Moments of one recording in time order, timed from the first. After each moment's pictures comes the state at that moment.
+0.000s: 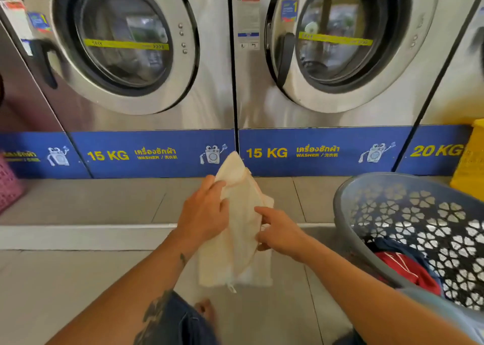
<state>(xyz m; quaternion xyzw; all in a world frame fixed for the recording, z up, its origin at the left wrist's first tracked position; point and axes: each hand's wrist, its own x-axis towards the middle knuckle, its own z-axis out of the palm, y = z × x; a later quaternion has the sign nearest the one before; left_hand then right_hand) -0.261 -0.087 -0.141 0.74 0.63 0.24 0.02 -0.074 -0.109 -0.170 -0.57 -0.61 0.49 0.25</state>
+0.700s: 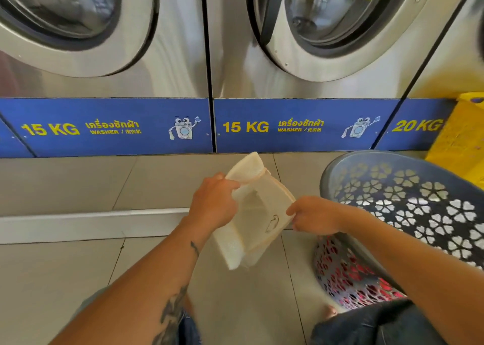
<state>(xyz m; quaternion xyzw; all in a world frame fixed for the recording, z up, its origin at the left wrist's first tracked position) -0.197 -0.033 -0.184 0.76 0.61 0.15 0.17 0.029 -0.064 -0.169 -0.63 -0.71 0.28 -0.10</state>
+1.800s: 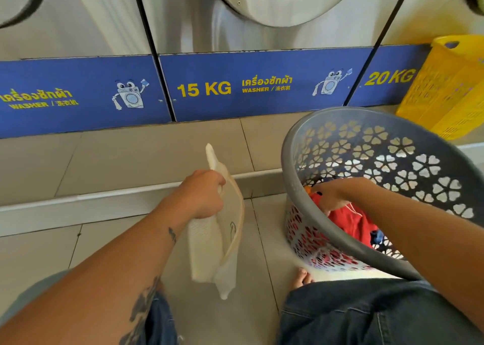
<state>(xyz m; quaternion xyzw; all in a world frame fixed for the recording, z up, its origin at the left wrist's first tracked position) -0.130 -0.034 -0.208 0.75 0.59 -0.02 0.29 0.175 -0.047 -0.256 -0.71 -0.57 0.27 -0.32</state>
